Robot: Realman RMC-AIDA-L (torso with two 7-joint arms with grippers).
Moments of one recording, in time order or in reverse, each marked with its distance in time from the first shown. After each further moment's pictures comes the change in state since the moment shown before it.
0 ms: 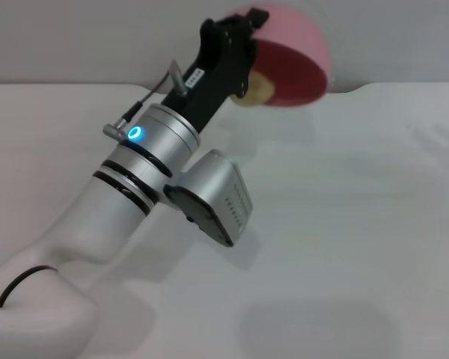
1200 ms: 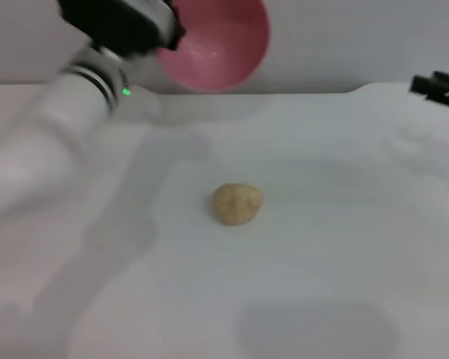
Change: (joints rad) left arm -0.050 0.013 -0.597 0.167 -0.360 0.762 -0.422; right arm 0.022 -0.004 -0.158 0.000 -0.023 -0.002 -0.089
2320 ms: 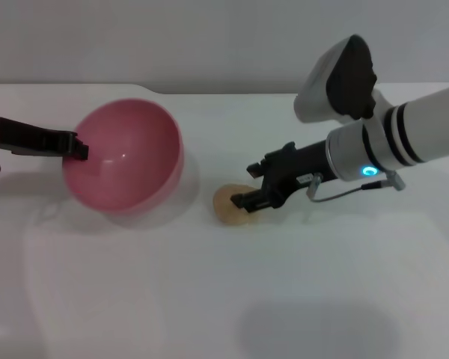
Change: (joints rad) left arm 0.037 0.053 -0.936 0.202 0.532 1.542 -0.557; right arm 0.299 0.012 -0.920 0.222 -0.068 0.408 0.097
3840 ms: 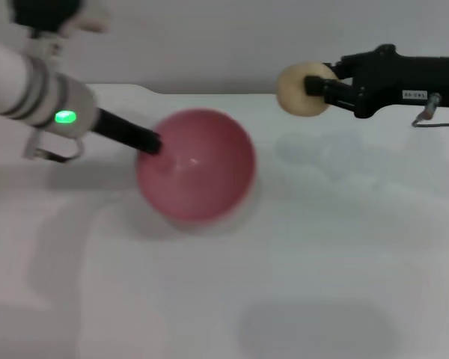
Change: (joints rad) left arm -0.162 -0.052 0.264 -0.063 0.051 -0.099 -0.016; right arm -0.212 -0.017 0.493 -0.338 0.153 -0.376 -0.242
